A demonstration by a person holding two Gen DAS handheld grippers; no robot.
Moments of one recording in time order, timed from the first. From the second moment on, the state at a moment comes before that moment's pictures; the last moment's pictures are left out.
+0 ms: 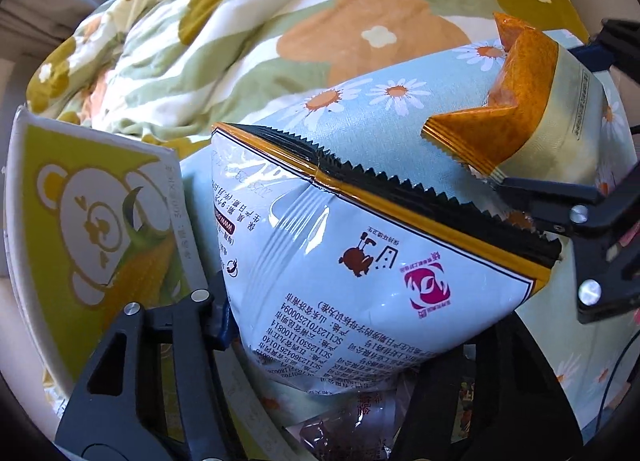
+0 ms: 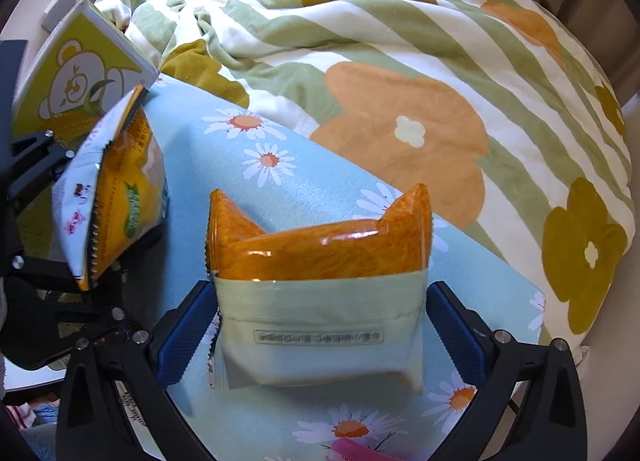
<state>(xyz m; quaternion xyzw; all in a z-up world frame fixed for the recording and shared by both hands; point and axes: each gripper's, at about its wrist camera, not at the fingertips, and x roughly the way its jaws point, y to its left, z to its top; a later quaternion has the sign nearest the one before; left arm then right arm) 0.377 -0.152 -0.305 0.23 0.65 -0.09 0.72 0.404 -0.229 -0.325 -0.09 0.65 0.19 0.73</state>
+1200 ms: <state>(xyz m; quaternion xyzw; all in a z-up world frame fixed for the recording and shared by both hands) 0.317 -0.129 -0.114 0.12 0.53 -0.10 0.83 0.326 -0.239 -0.157 -0.04 0.54 0.17 0.82</state>
